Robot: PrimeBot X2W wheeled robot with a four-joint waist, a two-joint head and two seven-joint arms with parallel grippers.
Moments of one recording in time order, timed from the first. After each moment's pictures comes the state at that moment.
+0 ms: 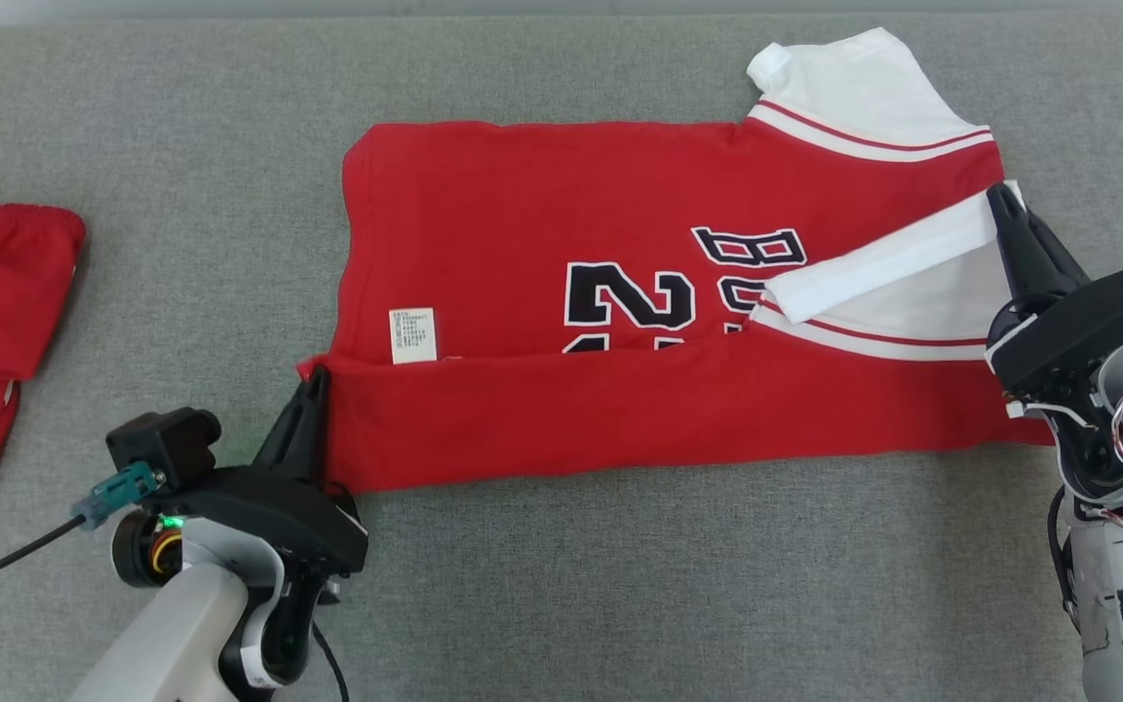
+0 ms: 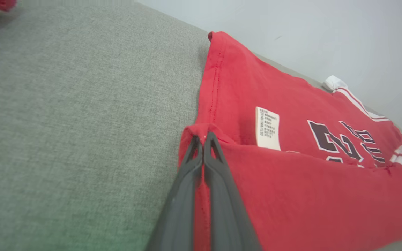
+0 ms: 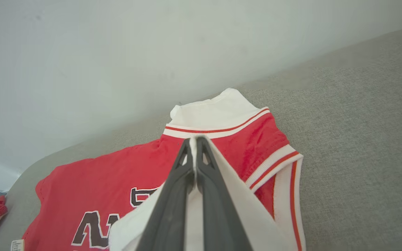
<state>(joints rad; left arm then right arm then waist) -0.53 0.38 -0.60 0.38 -1.03 0.11 -0.20 -0.57 -0.19 -0.10 0.25 0.58 0.13 0.32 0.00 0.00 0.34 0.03</state>
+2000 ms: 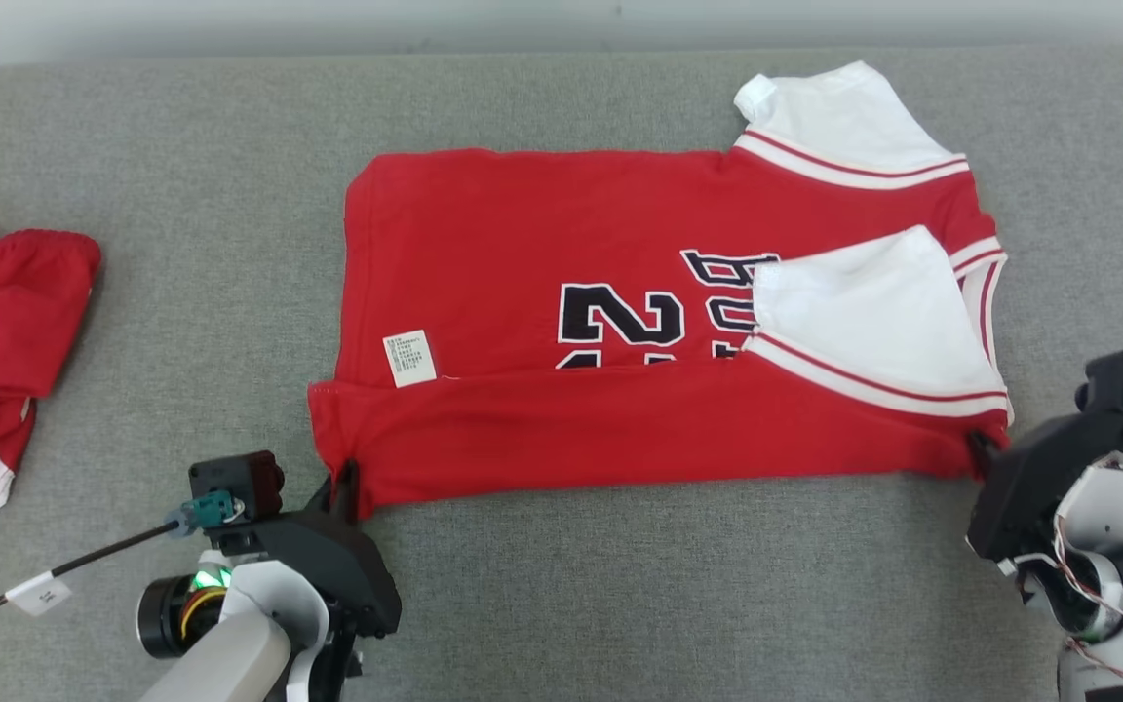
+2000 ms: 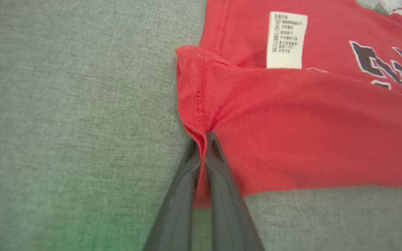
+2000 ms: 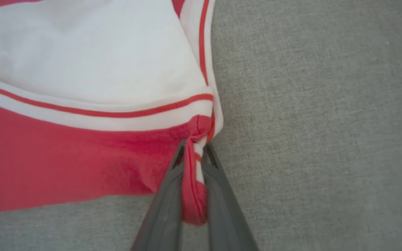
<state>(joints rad) -0.50 0.38 -0.72 0.38 -0.98 0.34 0.07 -0.37 -0.07 -0.26 0.21 0.16 0.13 0.73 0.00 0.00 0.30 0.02</state>
